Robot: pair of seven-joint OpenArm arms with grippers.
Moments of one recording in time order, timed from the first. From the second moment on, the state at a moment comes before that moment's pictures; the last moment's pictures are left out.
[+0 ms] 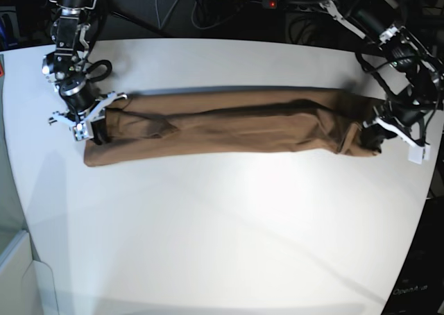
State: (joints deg) left arm -4.5 -1.6 -52.7 94.2 -39.1 -39.3 80.8; right arm -9.8 7.9 20.6 72.4 -15.5 30.4 2.9
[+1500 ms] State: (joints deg) left arm -1.0 9.2 -29.7 97.9 -37.7 -39.3 77.3; right arm -10.1 7.9 20.5 72.4 -15.5 30.2 3.3
